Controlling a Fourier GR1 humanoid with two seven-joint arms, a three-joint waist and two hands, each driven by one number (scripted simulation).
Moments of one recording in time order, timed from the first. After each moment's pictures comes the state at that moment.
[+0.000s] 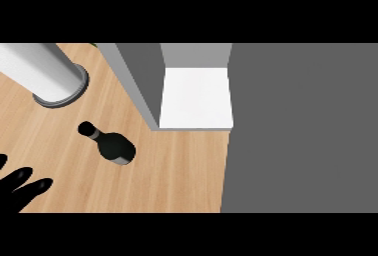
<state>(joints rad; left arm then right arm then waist) 0.08 0.43 0.10 -2.35 1.21 -0.37 0.44 0.00 -0.14 0.06 -2.42 -0.21 0.09 0.45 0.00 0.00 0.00</state>
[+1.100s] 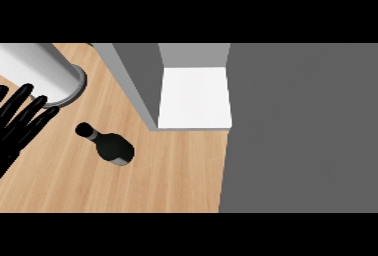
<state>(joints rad) -0.05 0.34 0.23 -1.98 0.96 -0.47 0.40 -0.09 -0.12 0.07 -2.42 -0.19 0.06 0.54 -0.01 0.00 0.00</state>
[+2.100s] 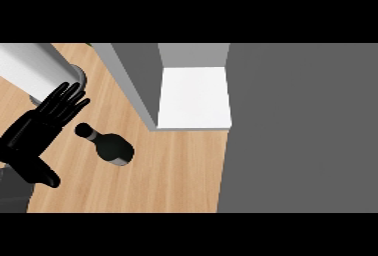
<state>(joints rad) -0.24 0.31 0.27 -1.32 0.52 -0.75 0.06 -0.11 -0.10 0.11 -2.43 -0.17 0.04 0.57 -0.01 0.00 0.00</state>
